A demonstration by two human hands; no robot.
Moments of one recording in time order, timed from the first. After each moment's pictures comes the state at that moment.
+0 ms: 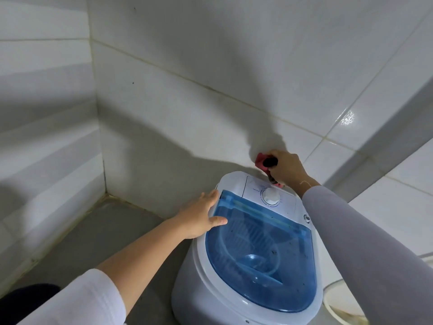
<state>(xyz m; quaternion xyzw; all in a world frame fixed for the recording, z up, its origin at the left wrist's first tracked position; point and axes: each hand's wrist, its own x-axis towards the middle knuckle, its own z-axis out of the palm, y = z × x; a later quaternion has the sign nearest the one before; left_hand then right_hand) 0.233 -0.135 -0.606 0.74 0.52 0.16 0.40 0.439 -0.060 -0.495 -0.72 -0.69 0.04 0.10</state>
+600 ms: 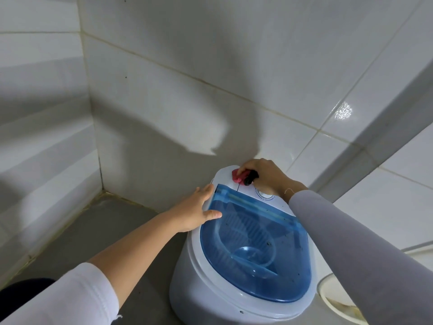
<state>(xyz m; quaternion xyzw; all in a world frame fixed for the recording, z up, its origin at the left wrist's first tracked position) 0.234 -0.136 -0.606 0.72 0.52 0.18 0.42 0.427 -0.079 -0.516 -0.58 -0.81 0.09 0.03</state>
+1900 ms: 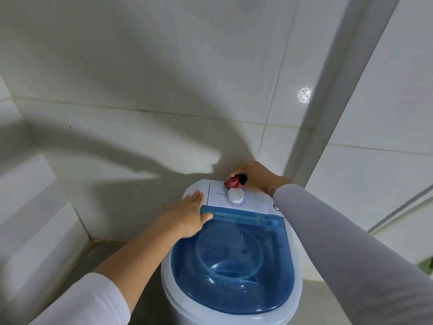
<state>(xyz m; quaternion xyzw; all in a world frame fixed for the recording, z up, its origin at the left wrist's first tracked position) 0.295 -0.104 -0.567 0.82 0.56 -0.08 0.14 0.503 -0.063 -0.523 -0.60 -0.79 0.13 0.08</state>
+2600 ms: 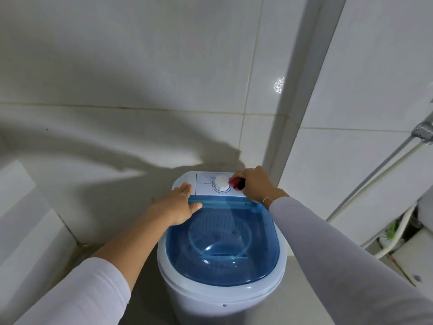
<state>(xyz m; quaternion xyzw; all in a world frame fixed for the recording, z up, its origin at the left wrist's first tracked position) 0.292 -0.100 -0.571 0.82 0.54 -0.08 0.16 0.508 -0.128 -0.547 -0.72 -0.68 0.06 0.12</state>
